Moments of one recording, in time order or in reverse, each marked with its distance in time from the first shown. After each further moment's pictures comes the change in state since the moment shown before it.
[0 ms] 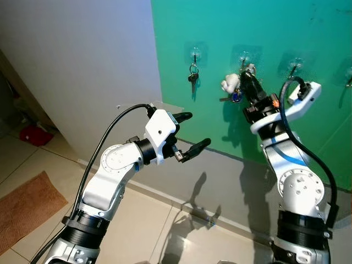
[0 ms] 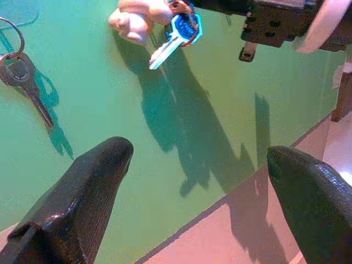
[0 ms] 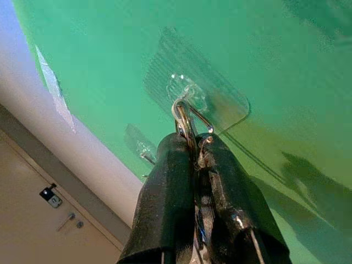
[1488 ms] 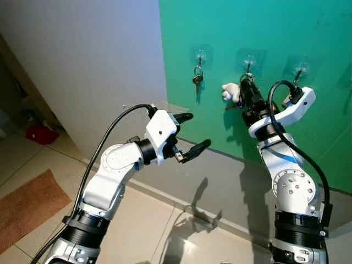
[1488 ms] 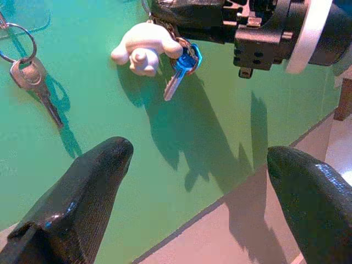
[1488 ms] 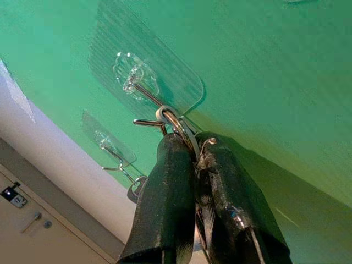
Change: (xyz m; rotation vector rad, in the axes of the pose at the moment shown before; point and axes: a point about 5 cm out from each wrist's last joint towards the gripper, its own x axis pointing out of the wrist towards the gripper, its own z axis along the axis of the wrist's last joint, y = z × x) left arm 0.002 -0.001 0.000 0.002 -0.001 -0.012; right arm -0.004 -0.016 -0.006 -0.075 0.006 -0.152
